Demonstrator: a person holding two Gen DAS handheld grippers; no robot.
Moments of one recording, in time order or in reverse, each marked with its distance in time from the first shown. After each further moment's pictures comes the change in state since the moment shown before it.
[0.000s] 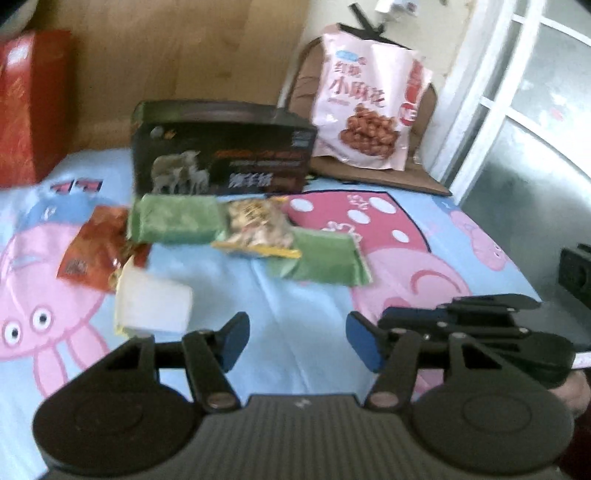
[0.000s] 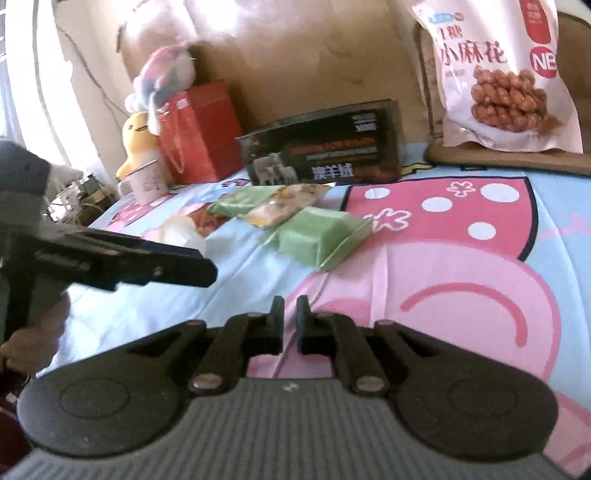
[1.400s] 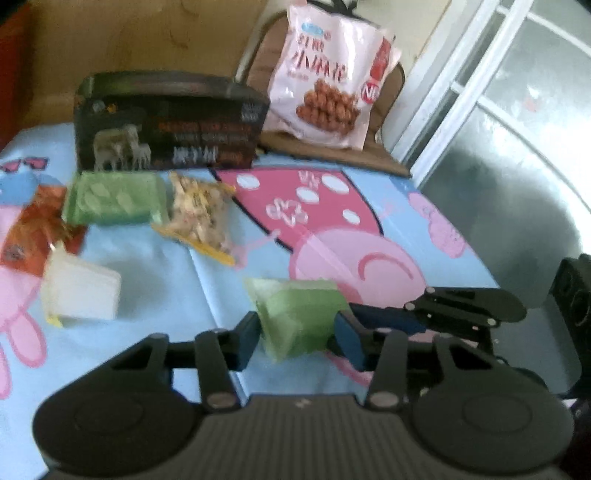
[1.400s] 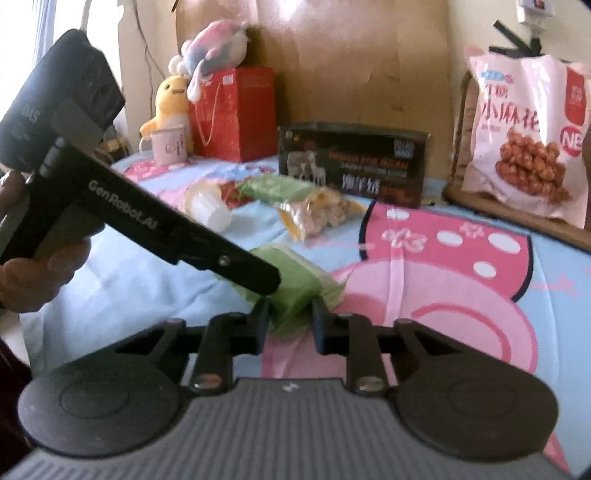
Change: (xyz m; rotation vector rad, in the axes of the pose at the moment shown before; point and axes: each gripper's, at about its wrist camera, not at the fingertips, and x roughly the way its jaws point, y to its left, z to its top) left arm 0.008 -0.027 0.007 0.003 0.068 -0.140; right arm -0.017 0.045 -0.003 -0.238 -0.036 -0.033
